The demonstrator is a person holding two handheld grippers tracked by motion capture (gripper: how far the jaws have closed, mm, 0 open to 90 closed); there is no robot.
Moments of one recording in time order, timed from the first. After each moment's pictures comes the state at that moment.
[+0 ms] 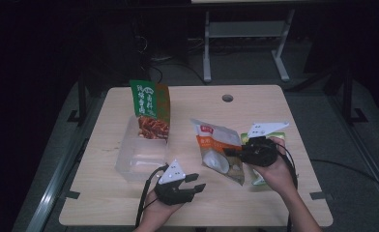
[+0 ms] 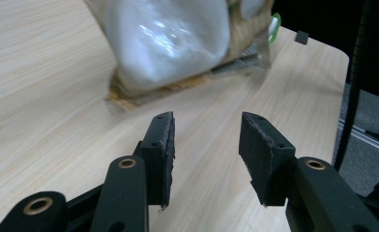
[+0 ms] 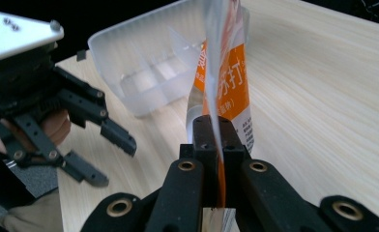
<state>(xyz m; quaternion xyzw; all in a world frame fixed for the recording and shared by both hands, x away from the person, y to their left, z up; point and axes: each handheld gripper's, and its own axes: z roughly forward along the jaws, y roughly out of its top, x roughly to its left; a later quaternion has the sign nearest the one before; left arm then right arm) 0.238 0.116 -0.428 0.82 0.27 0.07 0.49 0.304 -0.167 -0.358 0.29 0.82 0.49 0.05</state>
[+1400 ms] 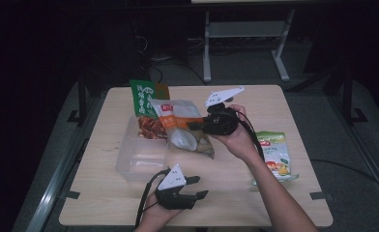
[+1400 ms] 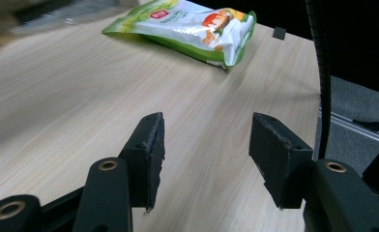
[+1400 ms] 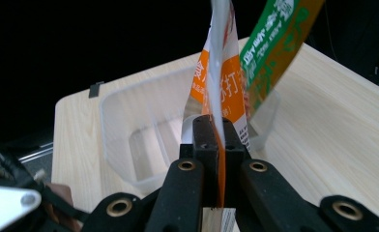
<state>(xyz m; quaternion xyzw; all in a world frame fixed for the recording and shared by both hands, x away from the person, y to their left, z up) 0.233 0.114 -0.431 0.83 0.23 0.06 0.50 0.362 -0.075 -0.302 0.22 0.84 0.49 0.05</state>
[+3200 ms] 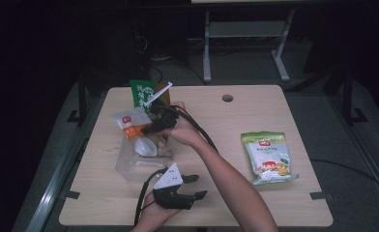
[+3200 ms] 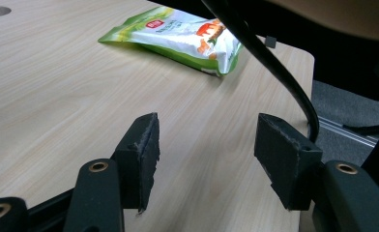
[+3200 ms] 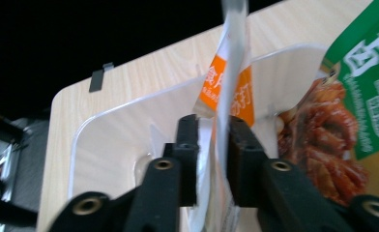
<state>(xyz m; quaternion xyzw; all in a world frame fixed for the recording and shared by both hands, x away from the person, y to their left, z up) 0.234 0.120 -0.428 0.82 0.22 0.06 0.52 0.430 0.074 -0.347 0.19 0.89 0.41 -0.05</state>
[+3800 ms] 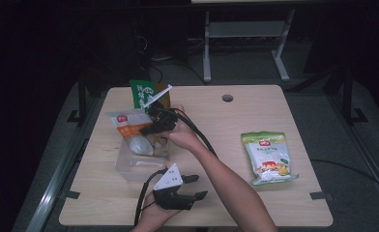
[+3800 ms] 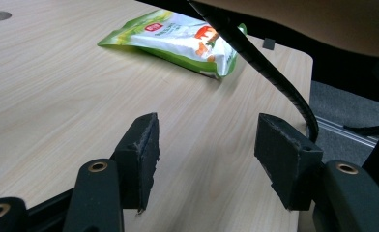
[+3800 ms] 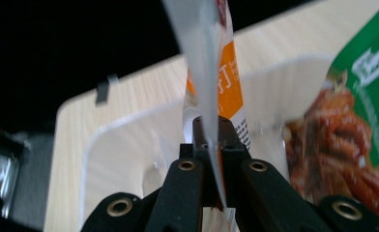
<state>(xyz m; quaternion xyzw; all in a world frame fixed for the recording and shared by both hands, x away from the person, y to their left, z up) 0.232 0.119 -0.428 0.82 0.22 0.06 0.53 0.418 0.075 -0.347 0.20 0.88 0.44 -0.05</state>
